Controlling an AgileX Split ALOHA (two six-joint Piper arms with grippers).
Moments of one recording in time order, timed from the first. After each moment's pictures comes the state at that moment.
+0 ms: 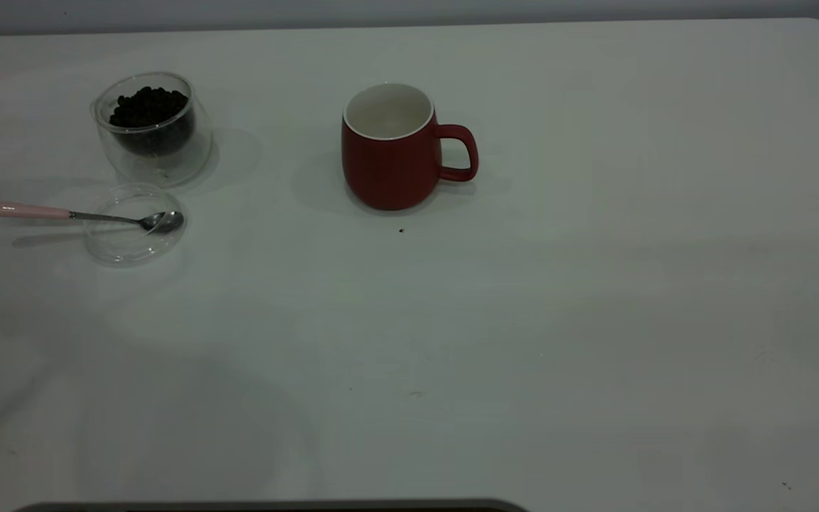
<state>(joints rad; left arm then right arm) 0.56 2.38 -1.48 -0.74 0.89 0.99 0.03 0.03 -0.47 0.14 1.13 -0.10</state>
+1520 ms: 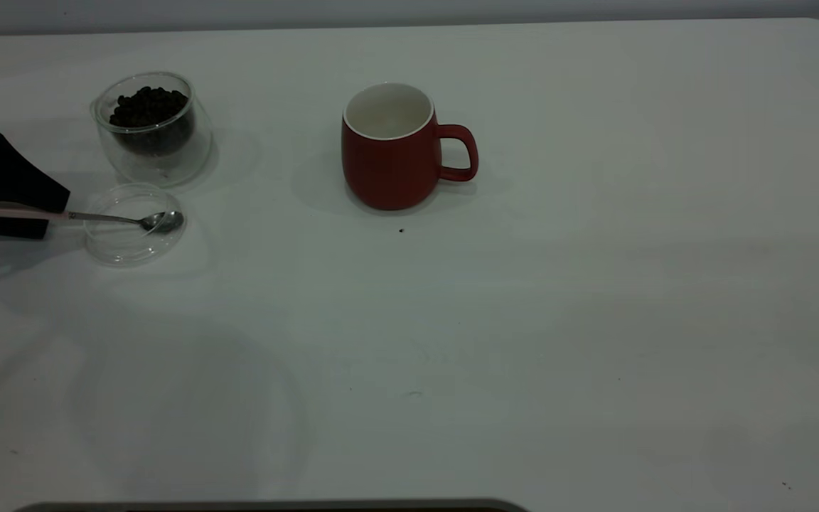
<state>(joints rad) 0.44 2.55 -1.48 -0.95 0.93 1.18 0.03 0.03 -0.47 0.14 1.13 -0.10</state>
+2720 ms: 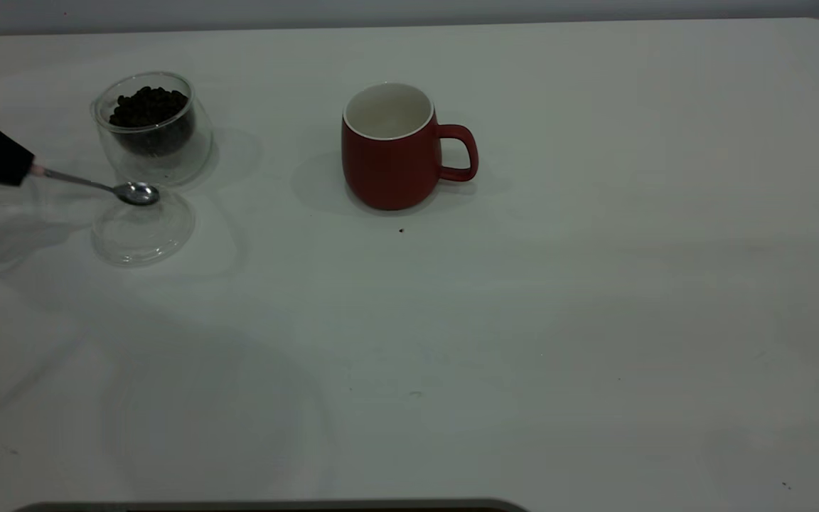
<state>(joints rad) 0.44 2.42 -1.48 -0.88 1.04 1.09 0.03 0.03 -0.47 0.14 1.13 -0.10</state>
